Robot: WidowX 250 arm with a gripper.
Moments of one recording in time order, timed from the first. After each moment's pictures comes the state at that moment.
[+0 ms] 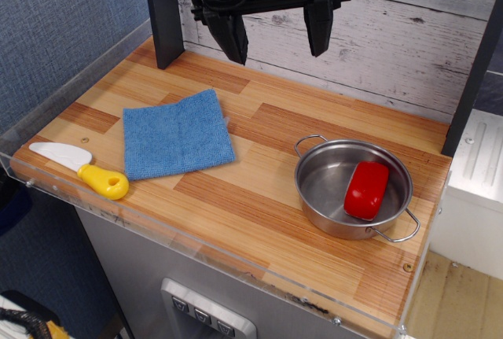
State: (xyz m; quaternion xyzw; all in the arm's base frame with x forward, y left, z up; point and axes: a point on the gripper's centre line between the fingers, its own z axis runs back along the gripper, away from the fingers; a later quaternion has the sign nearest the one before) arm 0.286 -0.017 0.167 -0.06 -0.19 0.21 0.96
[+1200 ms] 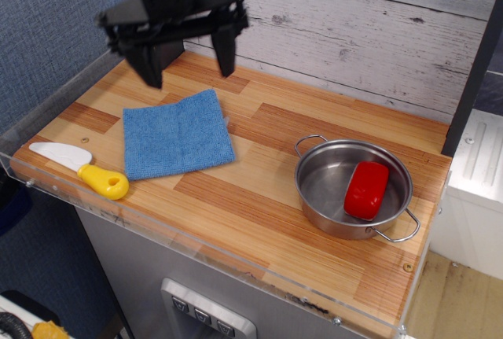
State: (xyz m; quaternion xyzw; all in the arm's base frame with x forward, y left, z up) arm 0.270 0.060 0.125 -0.02 -0.17 0.31 0.94
